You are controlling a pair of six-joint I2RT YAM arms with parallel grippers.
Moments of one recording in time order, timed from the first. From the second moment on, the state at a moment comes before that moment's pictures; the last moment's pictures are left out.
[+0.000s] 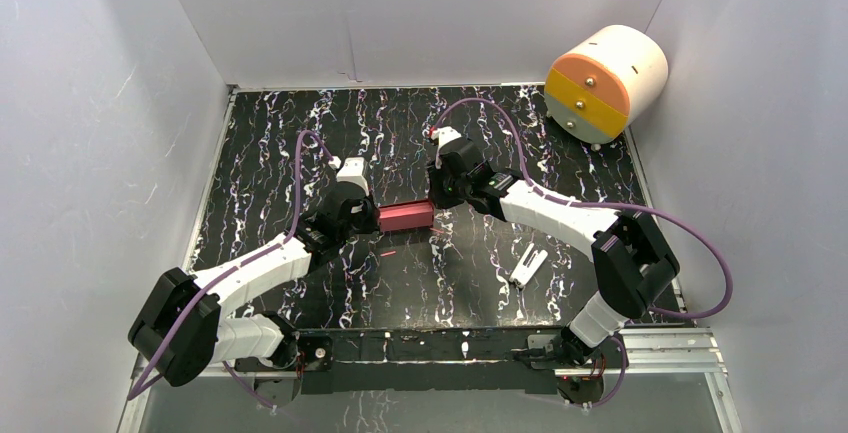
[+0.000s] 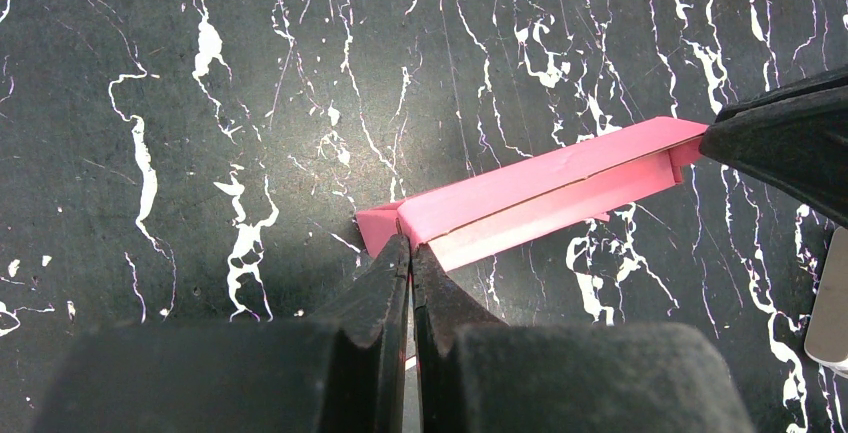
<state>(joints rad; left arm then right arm) -0.66 1.22 0.60 -0.01 -0.25 -0.49 0.78 1.59 1.11 -0.25 0.02 0.34</state>
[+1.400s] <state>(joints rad) -0.66 1.17 0.54 0.04 -0.23 -0.52 0.87 1.56 0.89 0.08 0.22 0.31</state>
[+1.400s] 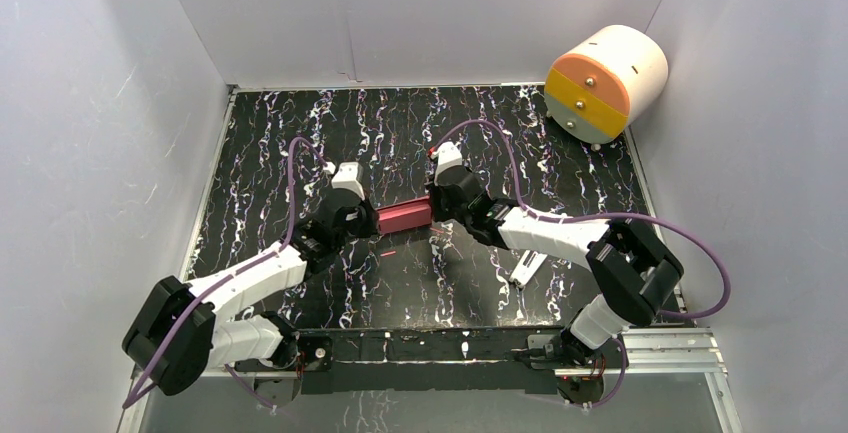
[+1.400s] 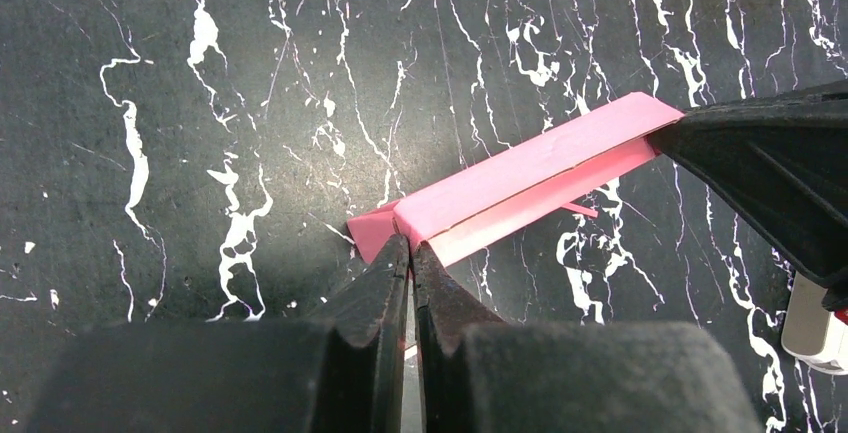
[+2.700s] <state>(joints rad) -0.33 1.14 0.47 0.15 0.19 -1.01 0.88 1.57 0.88 0.15 0.24 0.26</state>
